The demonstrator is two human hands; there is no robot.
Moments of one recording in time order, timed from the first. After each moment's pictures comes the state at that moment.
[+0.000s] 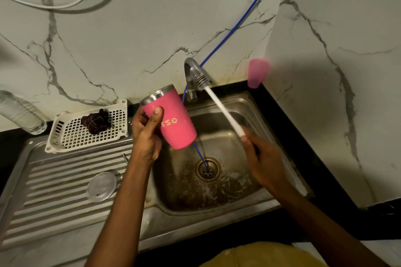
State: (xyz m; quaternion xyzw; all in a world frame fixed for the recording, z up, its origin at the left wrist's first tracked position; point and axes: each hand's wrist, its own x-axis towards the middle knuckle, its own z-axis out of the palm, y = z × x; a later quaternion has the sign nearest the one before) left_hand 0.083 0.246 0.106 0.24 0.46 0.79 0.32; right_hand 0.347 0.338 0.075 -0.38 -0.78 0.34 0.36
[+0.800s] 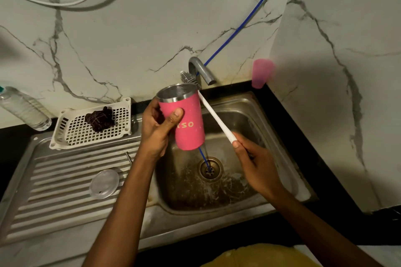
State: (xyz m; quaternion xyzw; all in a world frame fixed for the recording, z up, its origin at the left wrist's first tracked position) left_hand 0.104 0.245 0.133 0.34 0.49 0.74 0.30; right_hand 0.333 0.321 0.081 -0.34 -0.76 0.42 0.36
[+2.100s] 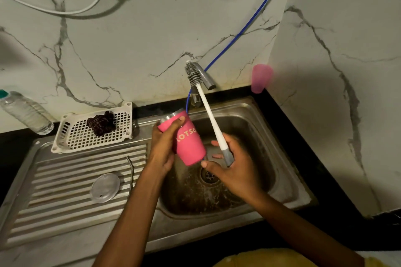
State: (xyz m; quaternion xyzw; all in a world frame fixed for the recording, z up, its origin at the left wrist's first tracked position) left_hand 0.110 0.256 0.095 0.09 0.56 0.73 0.39; right_hand 0.301 0.303 0.073 -0.33 -0.72 0.53 0.32
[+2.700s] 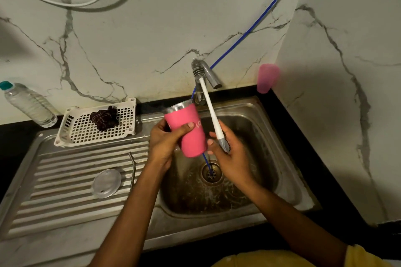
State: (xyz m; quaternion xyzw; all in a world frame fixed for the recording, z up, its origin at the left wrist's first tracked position) left_hand 0.103 0.248 0.091 0.17 0.61 0.70 0.33; right_hand 0.268 0.323 0.062 -0.32 -0.67 0.58 0.33
